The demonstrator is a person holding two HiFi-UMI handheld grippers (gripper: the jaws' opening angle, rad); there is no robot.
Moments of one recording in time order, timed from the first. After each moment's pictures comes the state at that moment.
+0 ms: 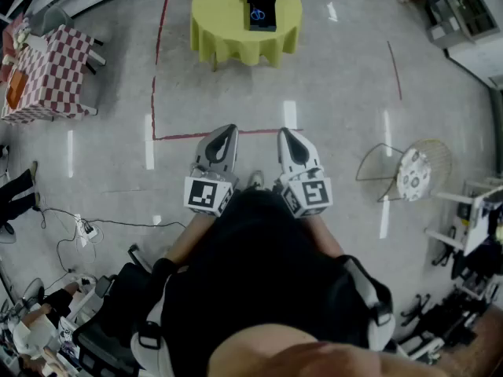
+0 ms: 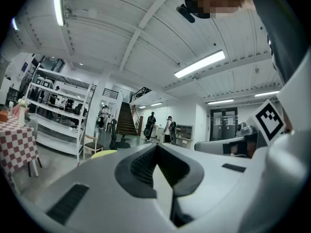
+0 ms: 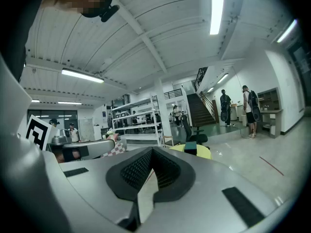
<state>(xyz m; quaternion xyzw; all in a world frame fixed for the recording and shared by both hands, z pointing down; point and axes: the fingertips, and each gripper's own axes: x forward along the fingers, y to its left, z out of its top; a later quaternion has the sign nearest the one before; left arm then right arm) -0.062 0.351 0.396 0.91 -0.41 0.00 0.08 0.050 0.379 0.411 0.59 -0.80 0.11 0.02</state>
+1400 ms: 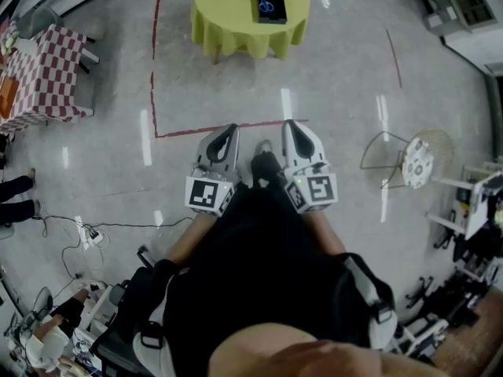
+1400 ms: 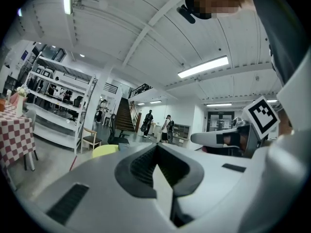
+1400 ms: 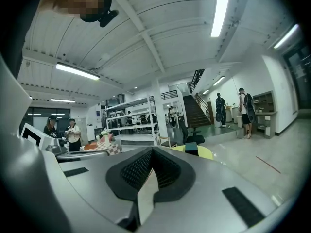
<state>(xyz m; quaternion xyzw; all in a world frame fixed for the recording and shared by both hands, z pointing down) -0.142 0.310 0.428 0.92 -0.39 -0.01 0.11 -0.024 0.330 0.418 0.62 -0.78 0.10 0.03</state>
